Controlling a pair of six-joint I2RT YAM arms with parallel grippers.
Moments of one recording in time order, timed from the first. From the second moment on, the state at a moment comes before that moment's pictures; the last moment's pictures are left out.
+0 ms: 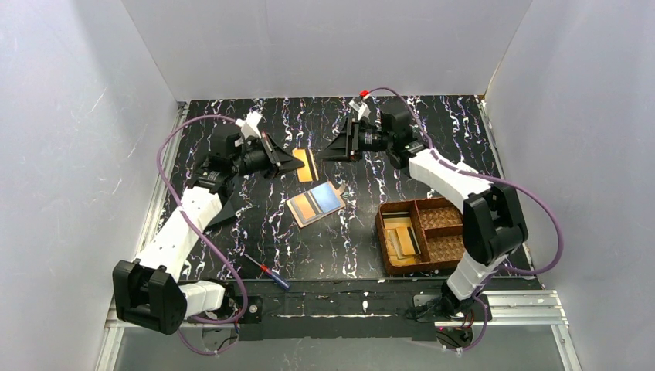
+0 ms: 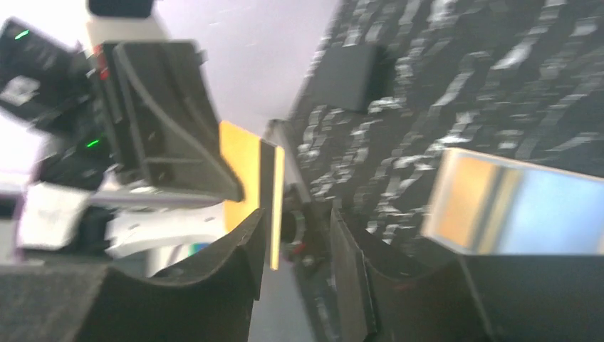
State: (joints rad) left arm -0.27 1.23 1.03 -0.23 0.67 -0.92; right arm 0.51 1.67 1.24 0.21 -0.93 0.94
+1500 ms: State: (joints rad) left arm -0.30 1.66 0.74 0.05 0.53 -0.90; right arm 0.53 2.07 1.31 -0.21 -0.64 0.39
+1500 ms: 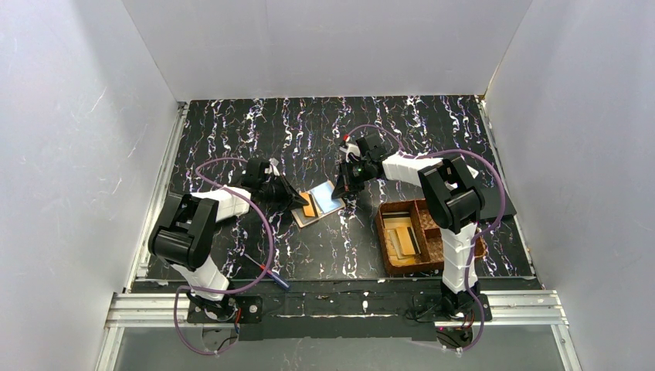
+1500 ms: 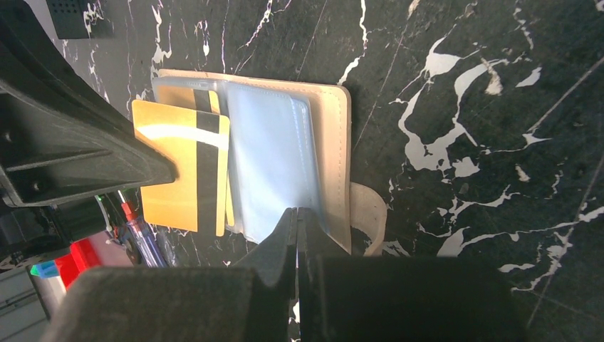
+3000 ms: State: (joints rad) left arm -0.30 1.71 0.70 0.30 0.57 -0.90; right arm 0.53 2.06 1.31 -0.21 -0.64 0.38
